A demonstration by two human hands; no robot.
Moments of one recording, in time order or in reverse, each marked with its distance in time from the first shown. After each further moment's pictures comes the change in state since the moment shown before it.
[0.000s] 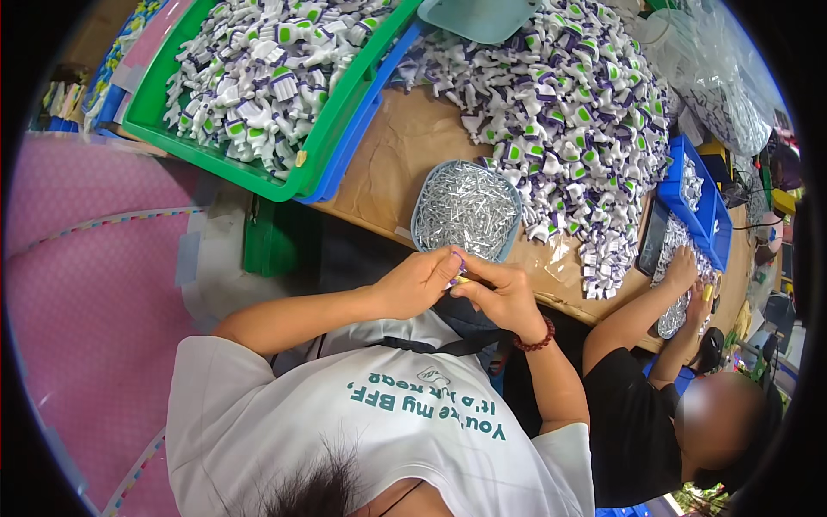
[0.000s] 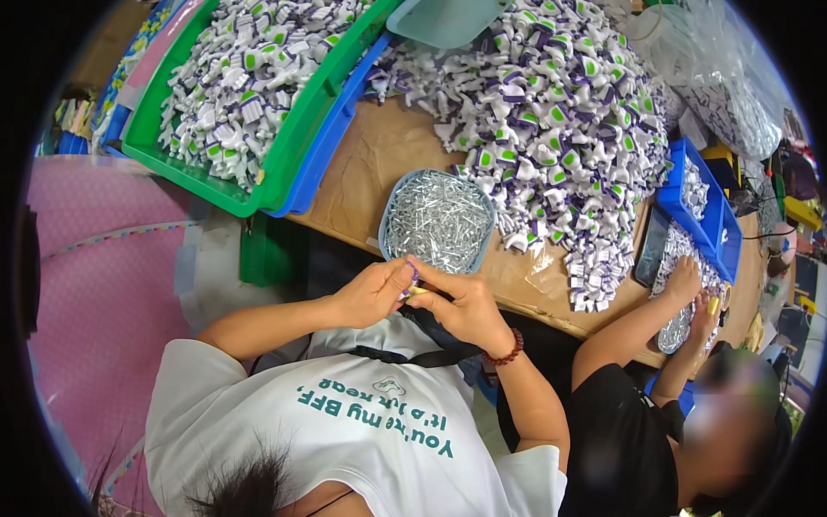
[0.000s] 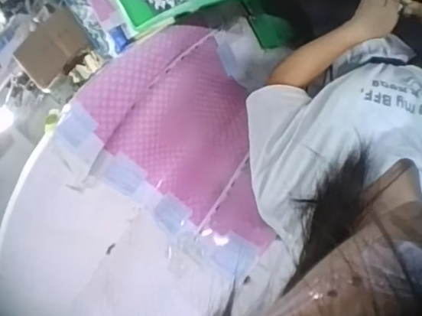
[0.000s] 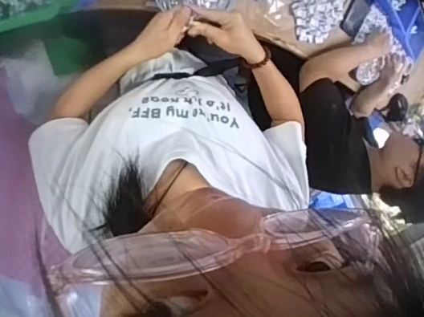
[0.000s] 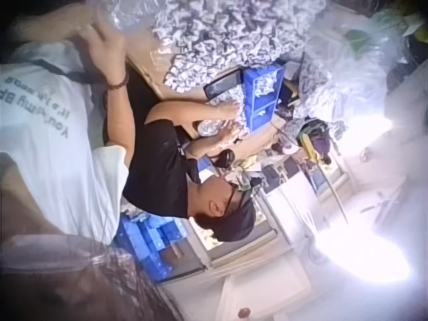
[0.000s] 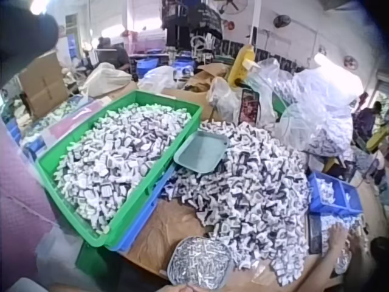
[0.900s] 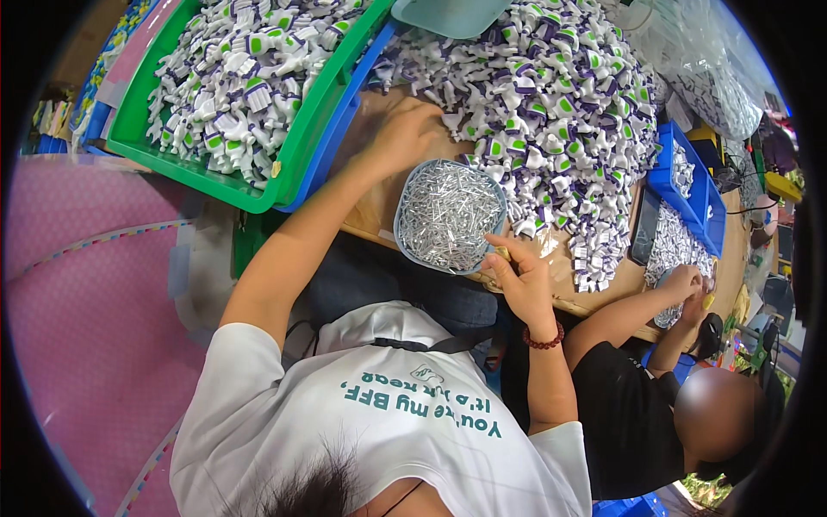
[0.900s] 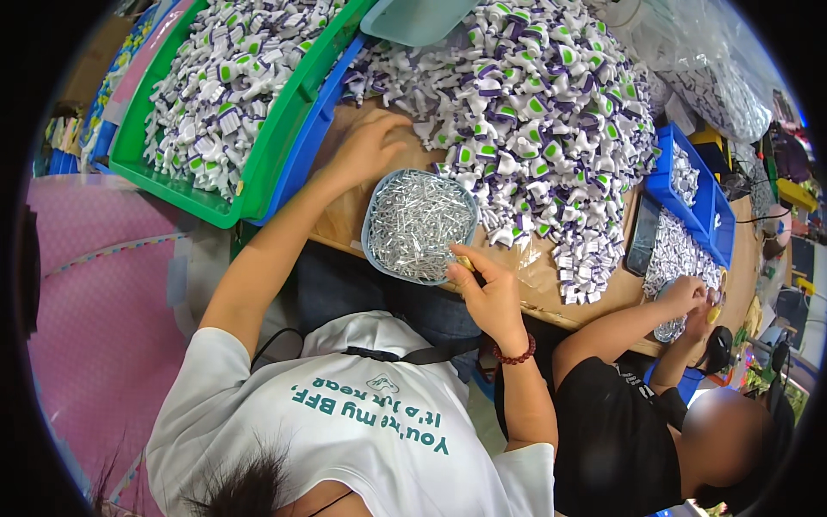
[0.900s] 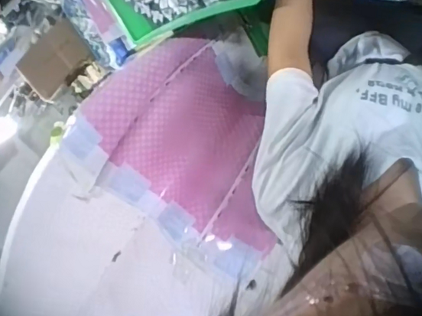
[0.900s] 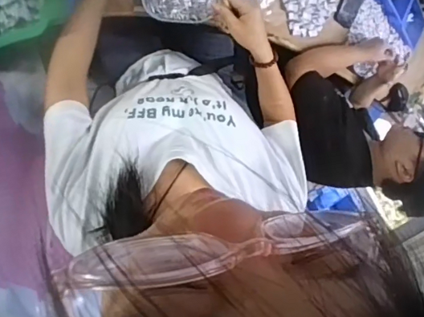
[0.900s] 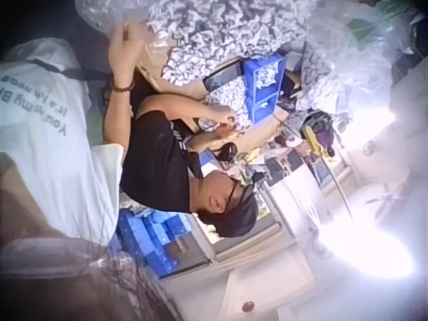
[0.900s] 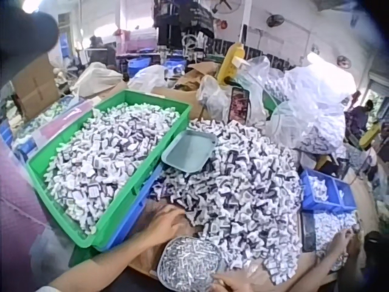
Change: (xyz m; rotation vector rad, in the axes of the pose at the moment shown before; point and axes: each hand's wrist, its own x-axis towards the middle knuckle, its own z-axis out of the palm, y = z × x) left_hand 0.149 -0.010 -0.105 0.858 0.484 0.514; right_hand -0.014 0.027 -0.036 -0.134 0.331 0.086
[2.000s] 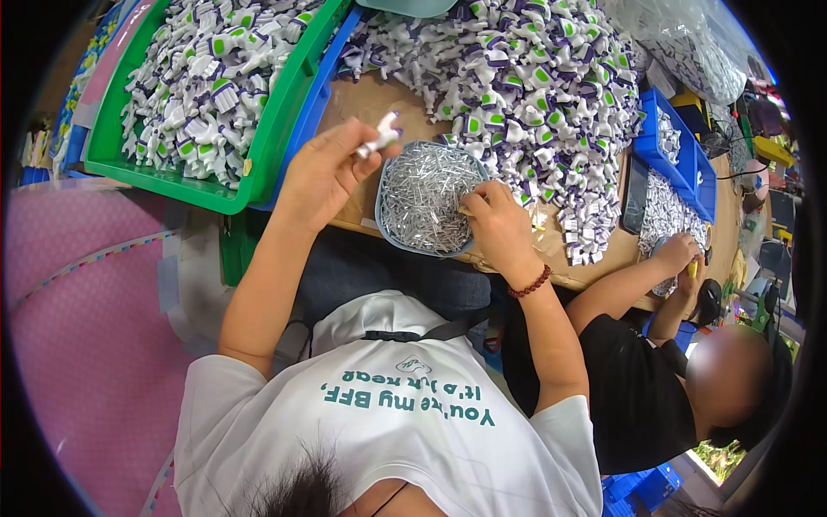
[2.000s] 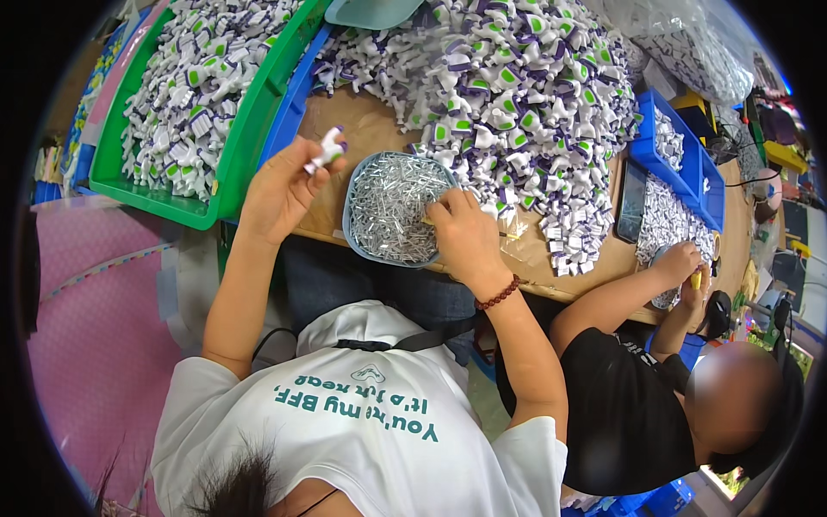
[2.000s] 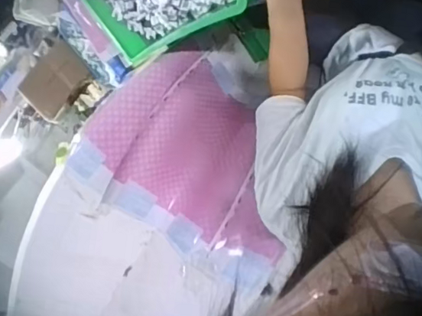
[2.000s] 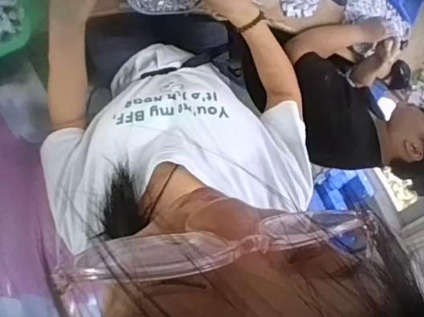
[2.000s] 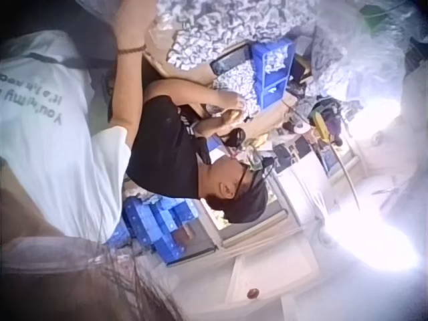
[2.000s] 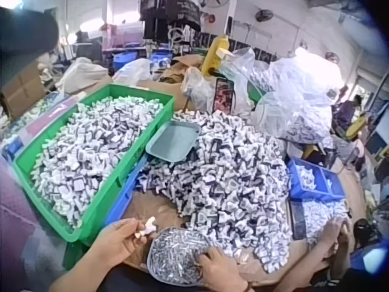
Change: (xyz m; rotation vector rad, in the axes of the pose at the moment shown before) left_hand -0.060 0.059 -0.073 -1.636 -0.028 -0.585; right_hand 0.045 0.001 0.008 -0.917 0.134 -0.534
